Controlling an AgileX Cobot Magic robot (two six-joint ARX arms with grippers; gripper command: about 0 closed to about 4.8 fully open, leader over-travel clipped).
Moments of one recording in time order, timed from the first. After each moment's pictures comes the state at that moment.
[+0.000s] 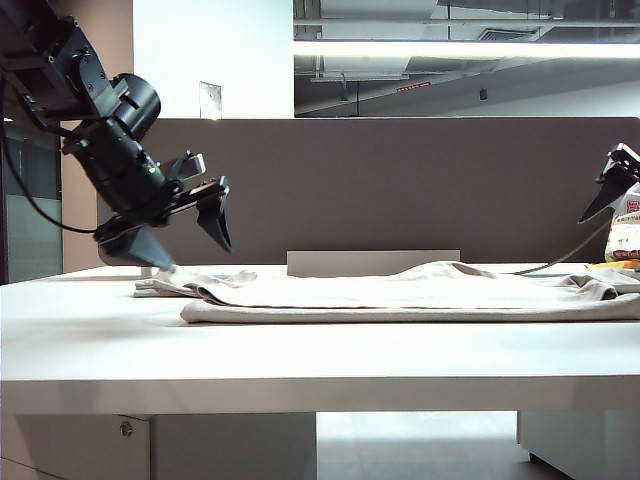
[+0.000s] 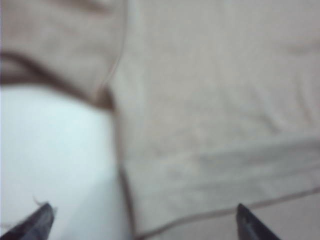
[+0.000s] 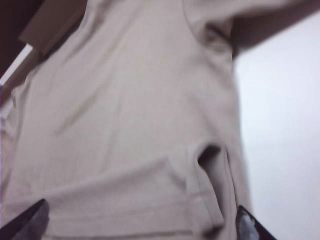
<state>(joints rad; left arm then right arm) -0.18 2.01 1.47 -0.21 0.28 -0.14 -0.28 1.89 1.20 0.06 -0.64 0.51</state>
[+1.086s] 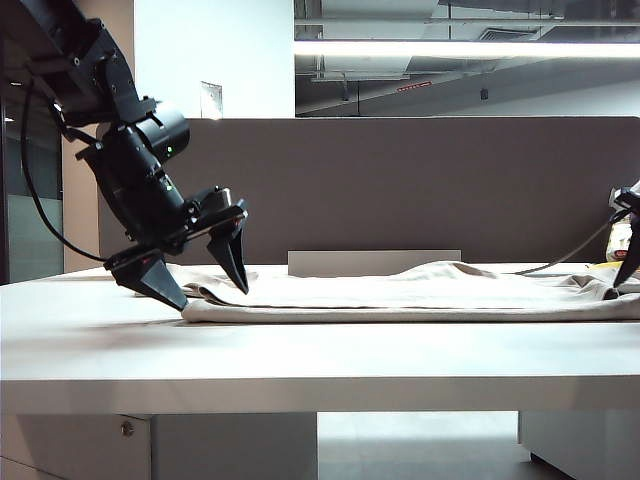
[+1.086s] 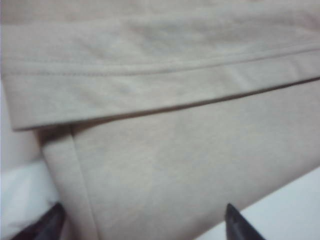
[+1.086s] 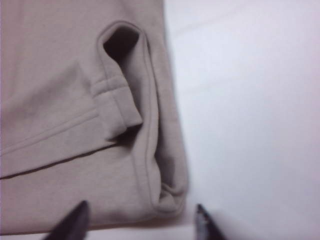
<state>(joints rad) -0.26 2.03 1.46 -0.45 0.33 -0.10 -0.27 1.89 1.20 -0.25 -0.52 0.31</state>
